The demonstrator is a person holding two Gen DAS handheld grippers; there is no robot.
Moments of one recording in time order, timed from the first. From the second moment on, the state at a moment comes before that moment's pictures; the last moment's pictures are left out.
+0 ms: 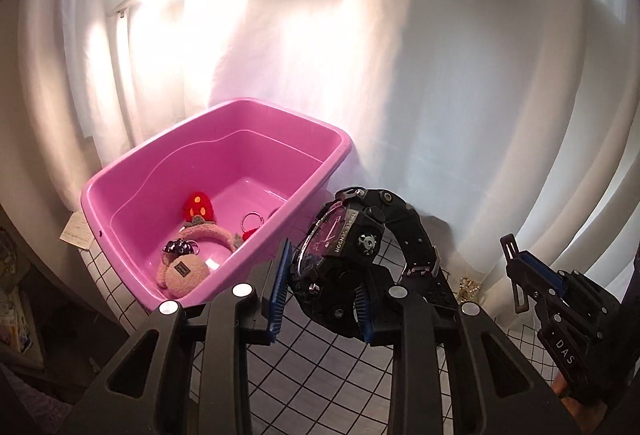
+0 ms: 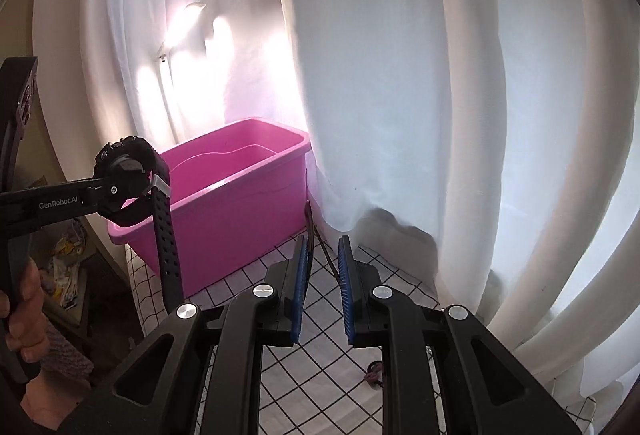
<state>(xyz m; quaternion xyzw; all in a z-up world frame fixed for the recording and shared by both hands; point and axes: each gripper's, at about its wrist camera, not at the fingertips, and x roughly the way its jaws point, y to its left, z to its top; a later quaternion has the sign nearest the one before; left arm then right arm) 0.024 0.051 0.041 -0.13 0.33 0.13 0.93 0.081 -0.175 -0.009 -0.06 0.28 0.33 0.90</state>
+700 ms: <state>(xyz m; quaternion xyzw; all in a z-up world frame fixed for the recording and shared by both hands) 0.093 0.253 -0.008 -0.16 0.41 0.20 0.88 0.199 0.090 -0.003 -0.11 0.35 0.42 0.83</state>
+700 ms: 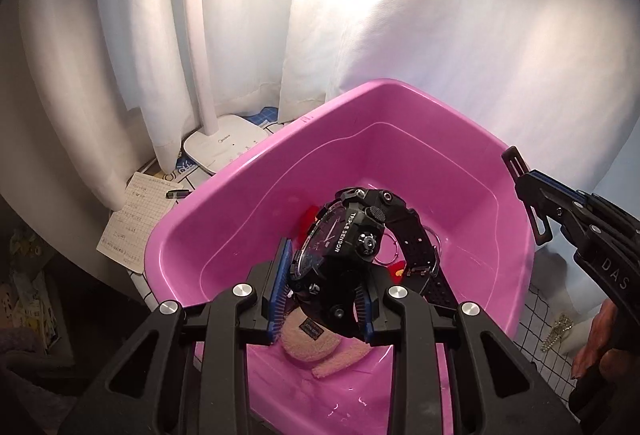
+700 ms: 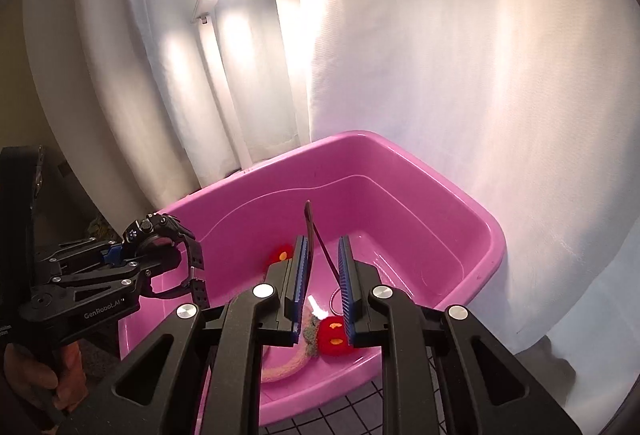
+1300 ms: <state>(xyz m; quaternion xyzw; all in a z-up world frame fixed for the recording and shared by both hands) 0.142 0.280 -0.052 -0.15 0.49 0.18 0.84 0.251 0.149 -0.068 -0.15 0.49 0.35 0.79</state>
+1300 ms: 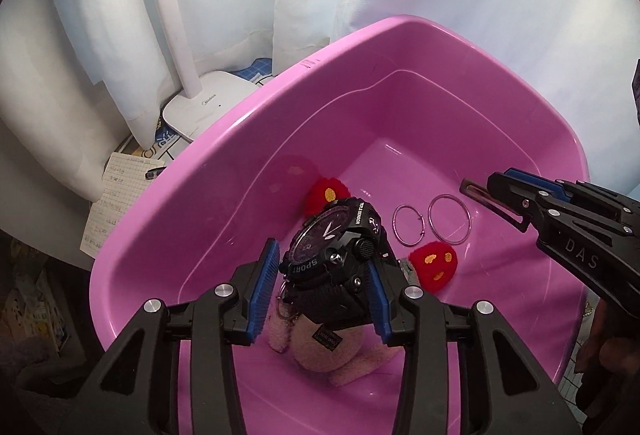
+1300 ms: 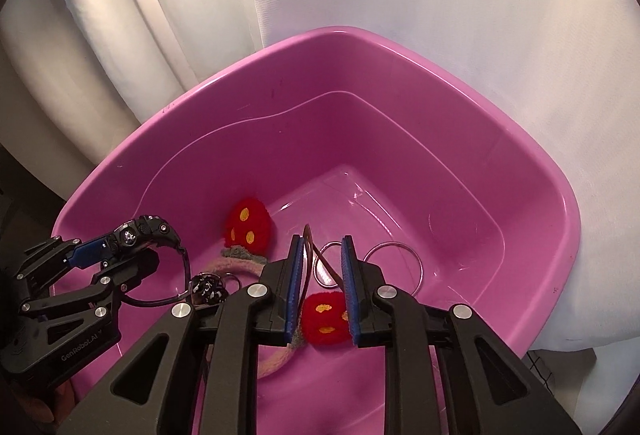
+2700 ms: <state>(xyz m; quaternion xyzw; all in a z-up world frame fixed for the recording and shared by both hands) 0.050 0.257 0.008 -0.12 0.40 0.17 0.89 0.164 0.082 0.011 -0.09 0.40 0.31 0.86</state>
